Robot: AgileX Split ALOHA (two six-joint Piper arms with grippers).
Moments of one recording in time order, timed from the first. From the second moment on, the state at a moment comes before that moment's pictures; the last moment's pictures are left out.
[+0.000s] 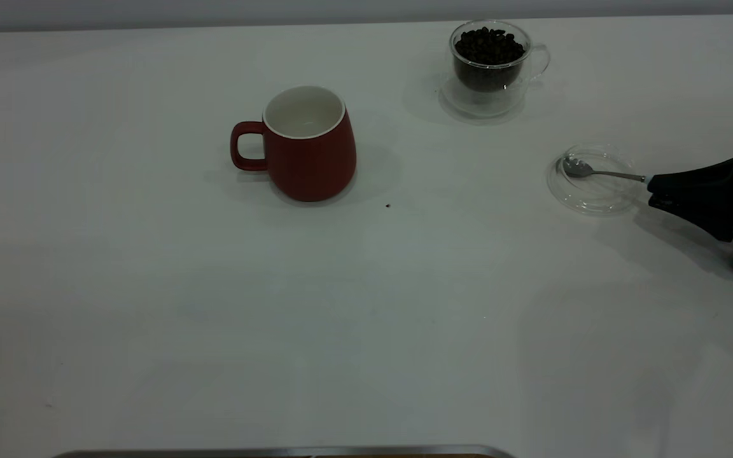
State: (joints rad) left arm 0.05 -0.02 -0.49 0.08 1.14 -0.08; right arm -0.56 2.65 -0.96 1.80 1.14 -1.58
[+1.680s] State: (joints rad) left arm 0.05 -0.02 -0.49 0.08 1.14 -0.09; right arm -0.31 2.26 -0.93 1.79 0.99 -1.50
